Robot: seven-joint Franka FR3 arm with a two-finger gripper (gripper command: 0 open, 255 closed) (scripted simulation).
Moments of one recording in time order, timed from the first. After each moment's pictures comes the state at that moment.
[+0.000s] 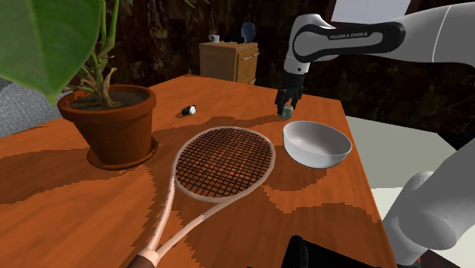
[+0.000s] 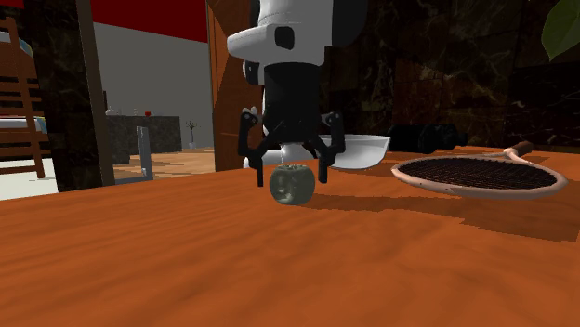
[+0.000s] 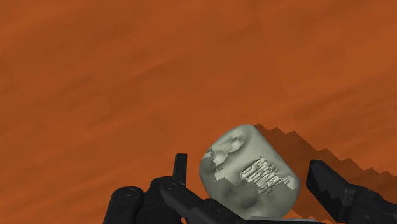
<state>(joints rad) -0.01 -0.20 -0.10 -1.96 -0.01 1.76 -0.07</state>
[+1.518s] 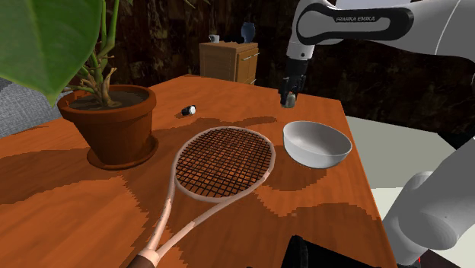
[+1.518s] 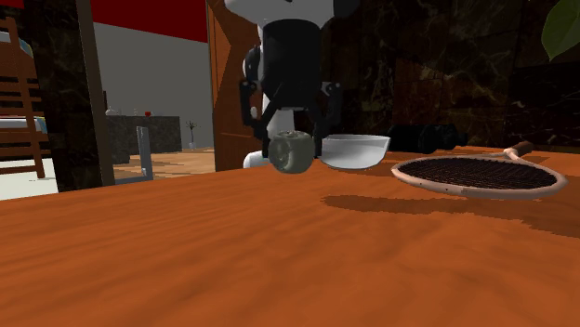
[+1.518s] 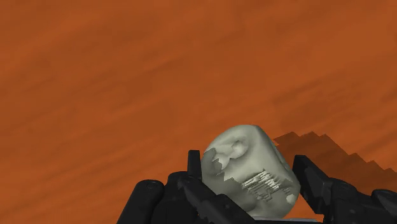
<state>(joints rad) -0.01 -0.19 -0.10 -1.82 -0.01 1.64 -0.08</state>
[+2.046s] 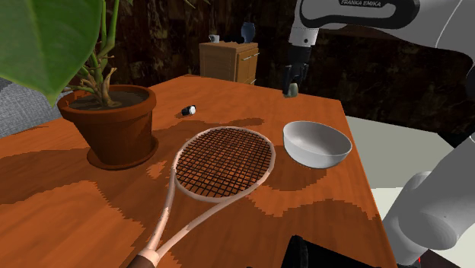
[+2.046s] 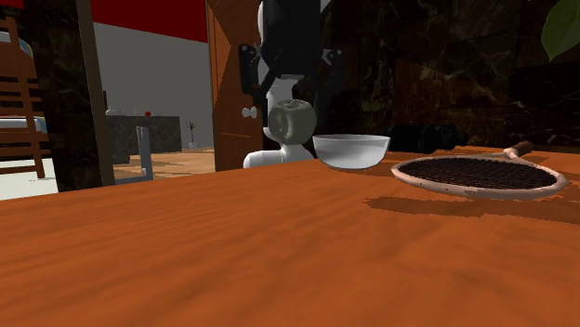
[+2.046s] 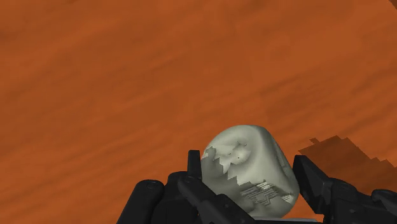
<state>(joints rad) -0.01 -0.16 -0.10 -1.68 -0.01 1.53 -0.08</state>
